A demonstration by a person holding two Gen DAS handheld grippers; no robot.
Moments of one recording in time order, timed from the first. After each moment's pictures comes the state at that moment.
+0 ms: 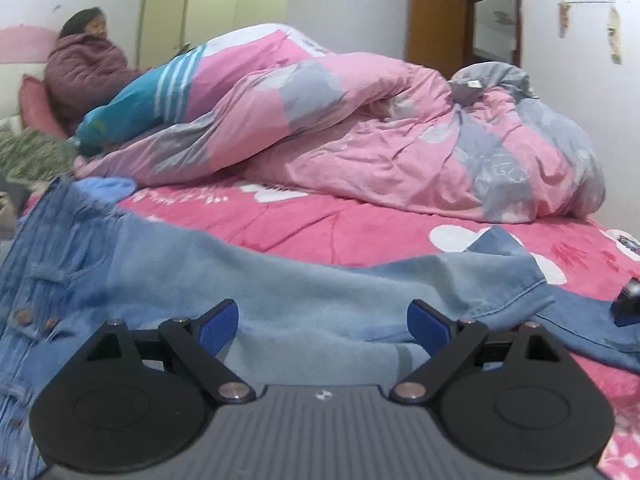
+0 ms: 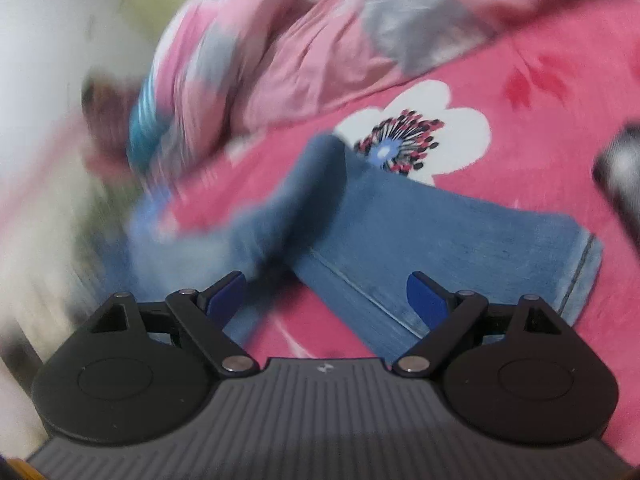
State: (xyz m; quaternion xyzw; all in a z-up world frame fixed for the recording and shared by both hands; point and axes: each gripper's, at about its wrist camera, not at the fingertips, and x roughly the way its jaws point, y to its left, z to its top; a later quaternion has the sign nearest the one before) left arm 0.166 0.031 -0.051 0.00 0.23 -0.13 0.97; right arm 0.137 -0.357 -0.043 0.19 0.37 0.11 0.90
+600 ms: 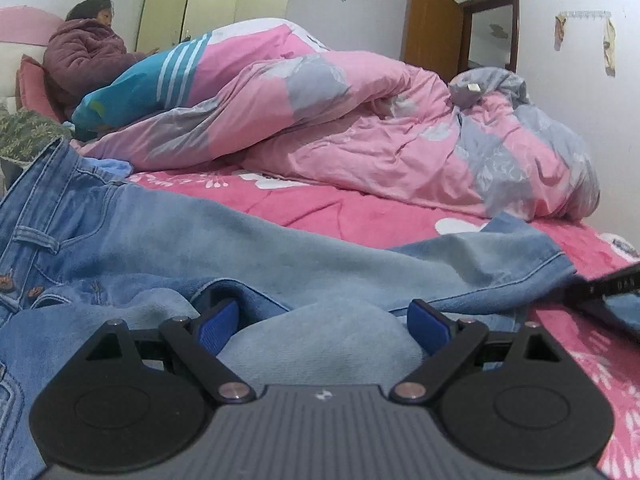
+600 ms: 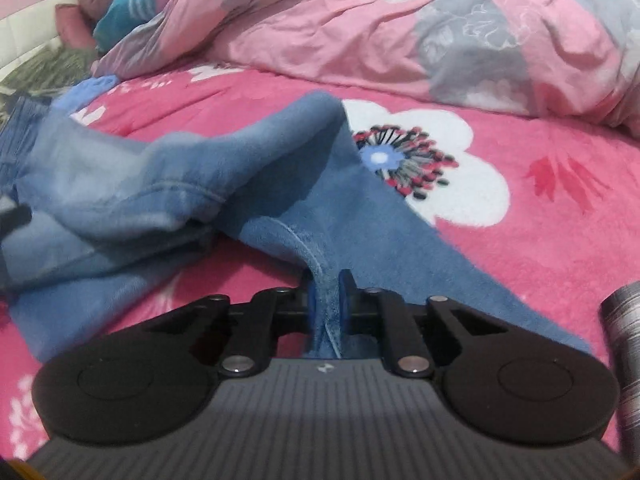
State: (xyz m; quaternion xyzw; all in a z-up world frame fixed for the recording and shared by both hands) left arm 0.165 0.058 -0.078 -0.04 0.22 -0.13 0.96; right arm 0.194 -0.318 -0.064 0.00 0.36 0.05 0.93
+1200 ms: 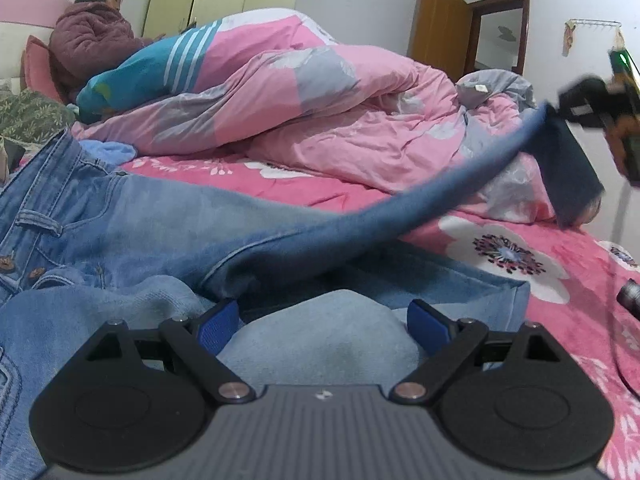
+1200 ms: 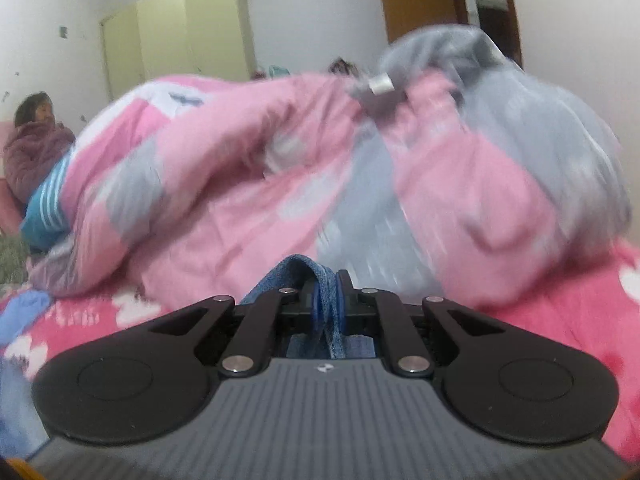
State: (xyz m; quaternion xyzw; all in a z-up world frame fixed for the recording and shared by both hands) left arm 0.172 0.064 -0.083 -0.05 0.25 -0.13 0.96; right arm 0.332 -0.406 0.081 0.09 0.18 -0.04 0.98
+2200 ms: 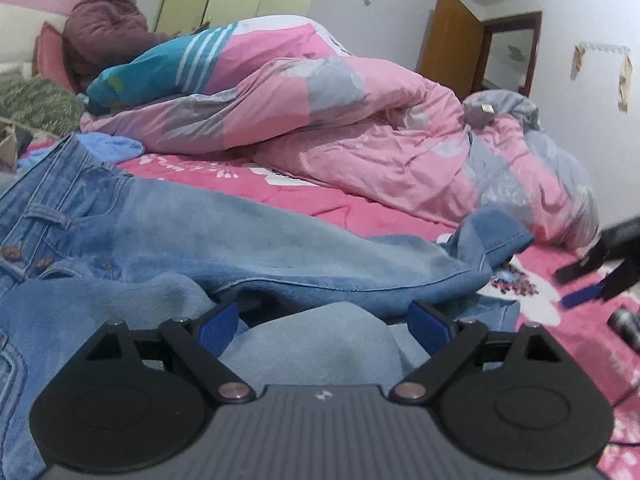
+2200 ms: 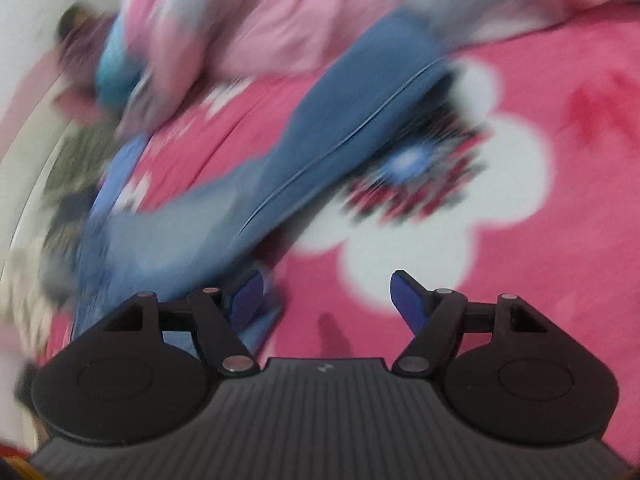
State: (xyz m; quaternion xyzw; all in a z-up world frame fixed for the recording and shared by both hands) left arm 0.163 0.078 -0.074 -0.09 0.23 -0.13 0.96; right arm 0.237 -0.347 -0.037 0.21 0.47 0.14 0.84
